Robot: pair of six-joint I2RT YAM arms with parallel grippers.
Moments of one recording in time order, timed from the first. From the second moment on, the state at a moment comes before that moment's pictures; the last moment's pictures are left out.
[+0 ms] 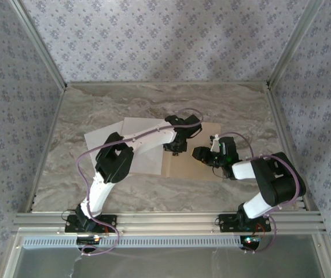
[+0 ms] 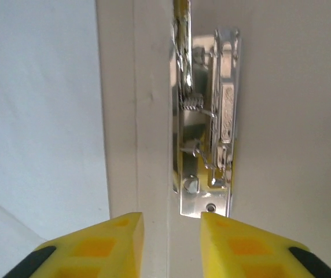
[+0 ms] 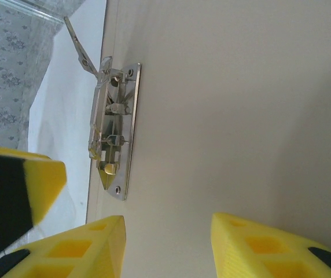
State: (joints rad) left arm -0.93 2.19 1.87 -1.11 -0.28 -0.80; right arm 0.29 1.54 0.37 0.53 -0.53 0.72
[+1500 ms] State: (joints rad) left arm -0.54 1.61 1.13 -0.87 -0.05 -0.79; right arm 0.12 1.47 0.40 0.32 -0.50 0.72
